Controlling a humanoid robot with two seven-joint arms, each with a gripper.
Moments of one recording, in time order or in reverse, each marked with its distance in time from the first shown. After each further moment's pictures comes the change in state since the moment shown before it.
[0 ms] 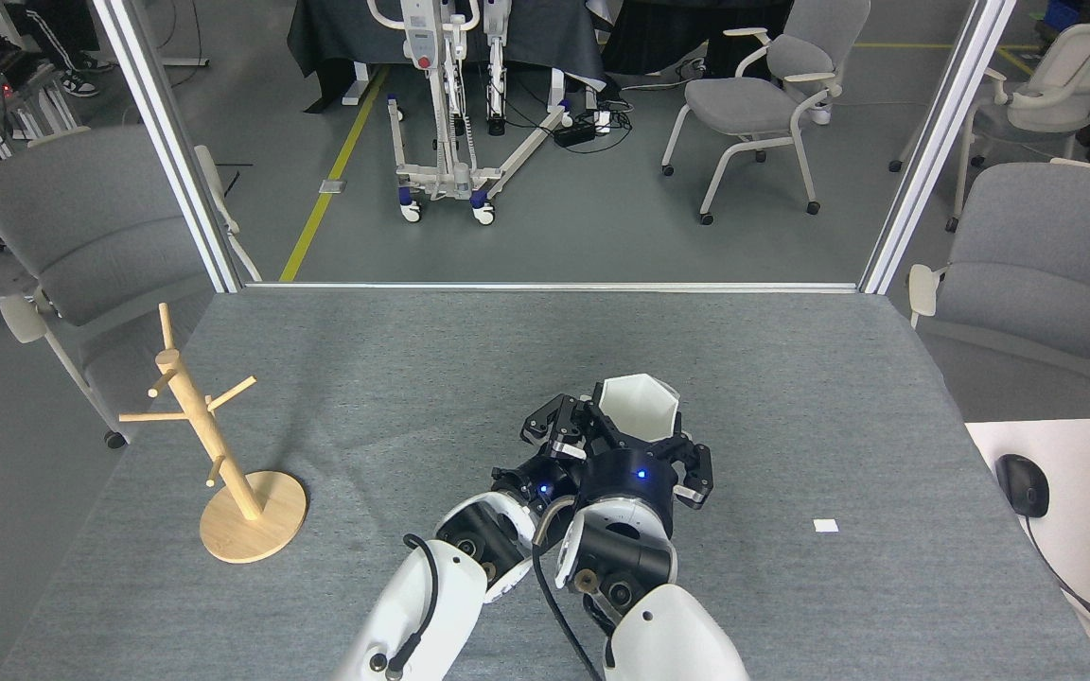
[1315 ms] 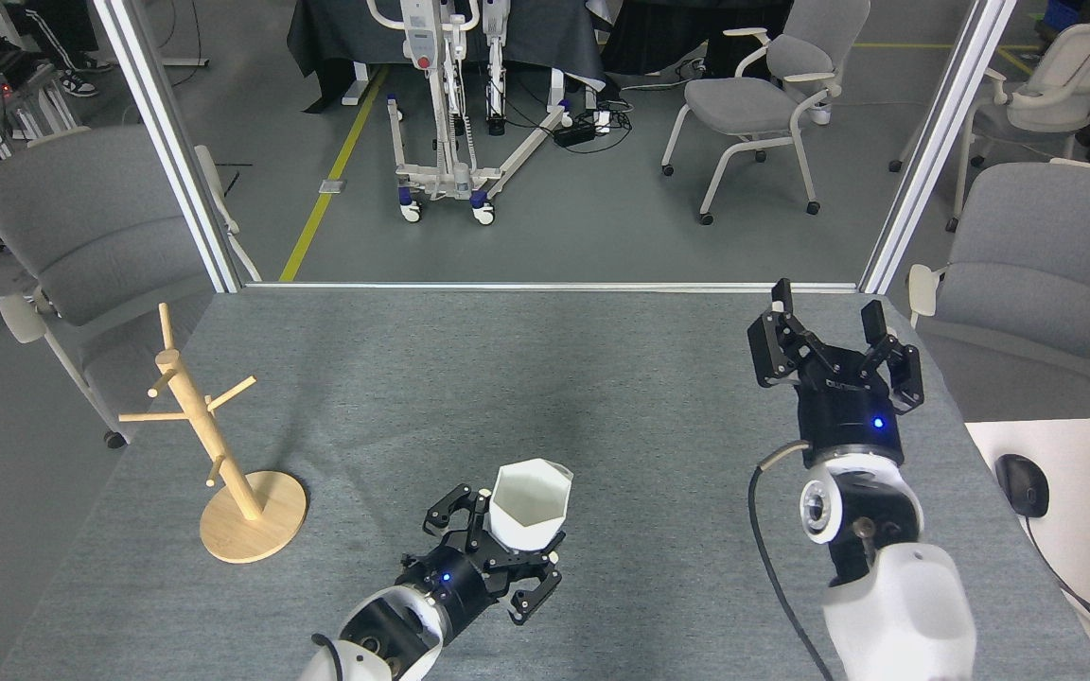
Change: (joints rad) left arm 0.268 0.148 0.119 -0.149 -0.003 0.012 -0.004; right arm 0.084 -0.144 -0.692 0.061 -0.187 -0.907 -0.577
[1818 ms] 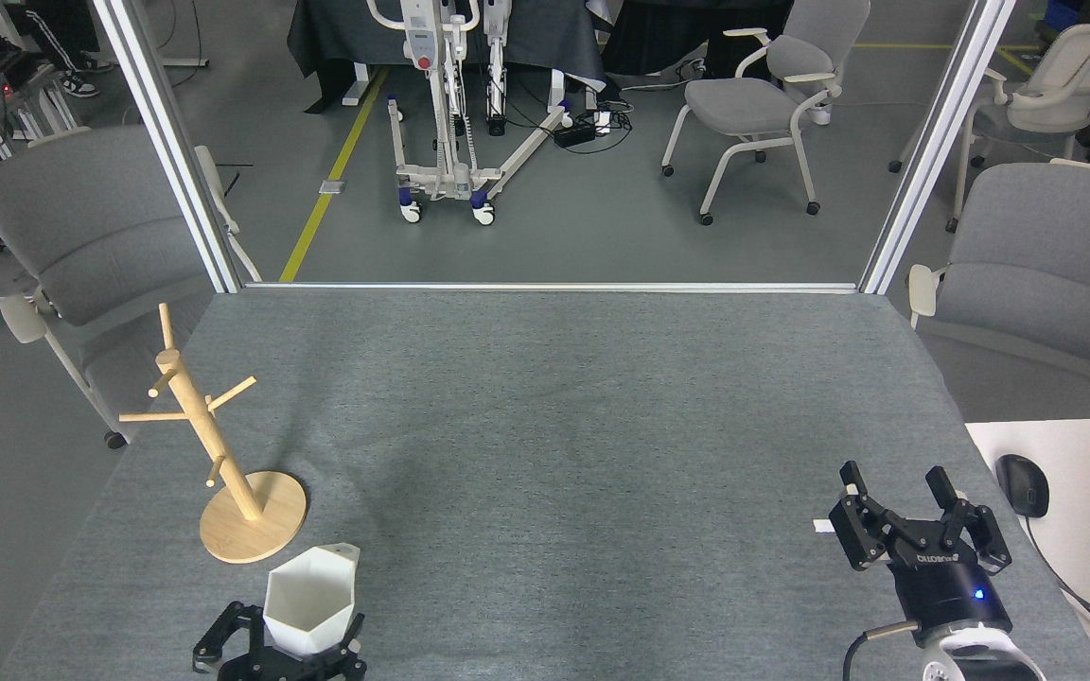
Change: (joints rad) left arm 0.479 0.097 0.423 -0.398 0.002 -0.009 0.014; right arm 0.310 -0.079 -0.217 0.041 0.020 -0.352 -0.046
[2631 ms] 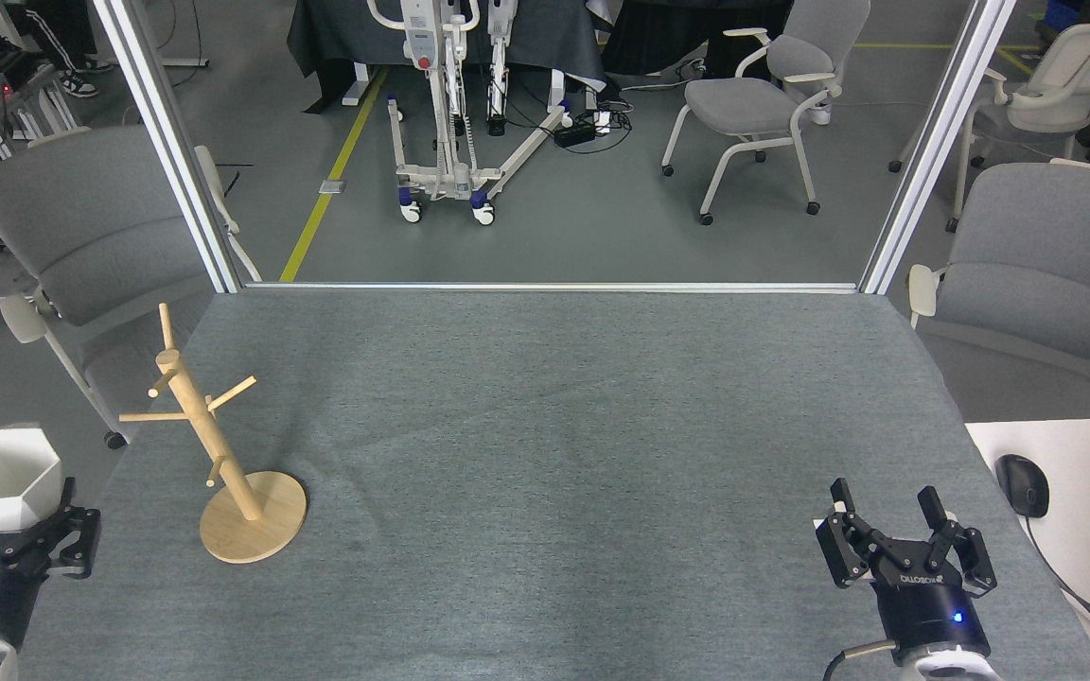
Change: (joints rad) left arm -0.345 0.078 0.484 0.182 -0.106 0.057 -0.079; right arm 0.024 0.060 -0.003 0.011 0.069 0.030 -0.074
